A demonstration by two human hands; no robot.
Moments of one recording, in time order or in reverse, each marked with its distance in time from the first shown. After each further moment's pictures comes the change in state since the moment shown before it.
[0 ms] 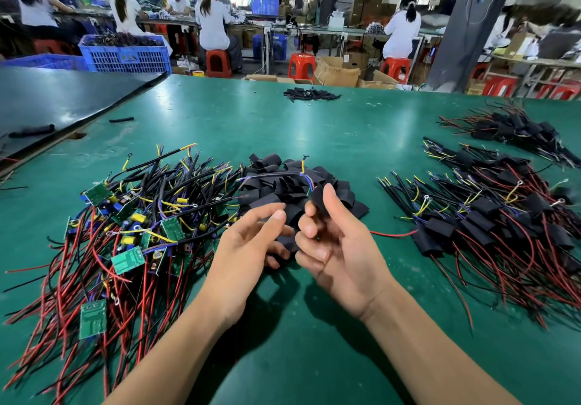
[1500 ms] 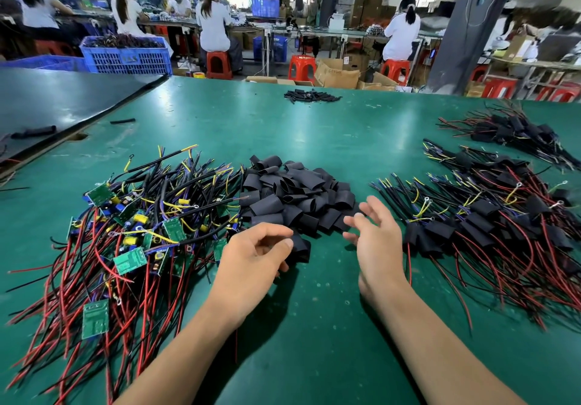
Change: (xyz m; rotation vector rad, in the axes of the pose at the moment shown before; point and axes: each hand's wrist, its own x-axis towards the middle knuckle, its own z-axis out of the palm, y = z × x) left_hand 0.000 -0.012 -0.004 0.375 0.070 0.009; right_hand 0.026 0.000 -0.056 -0.435 0.772 -0.414
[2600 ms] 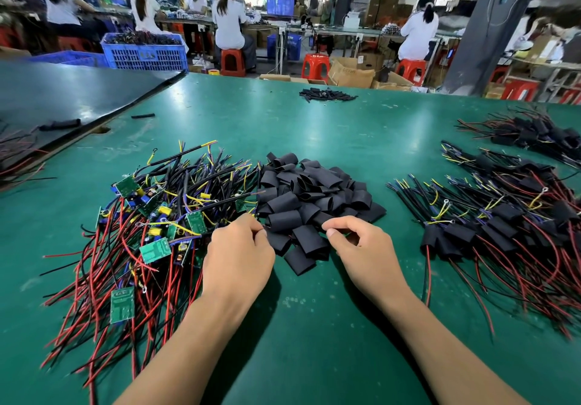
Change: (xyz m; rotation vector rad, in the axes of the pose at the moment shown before) left_hand 0.002 0.007 -0.027 0.618 0.289 -0.028; right_hand -0.020 0.009 -0.001 -0.571 -0.386 -0.316
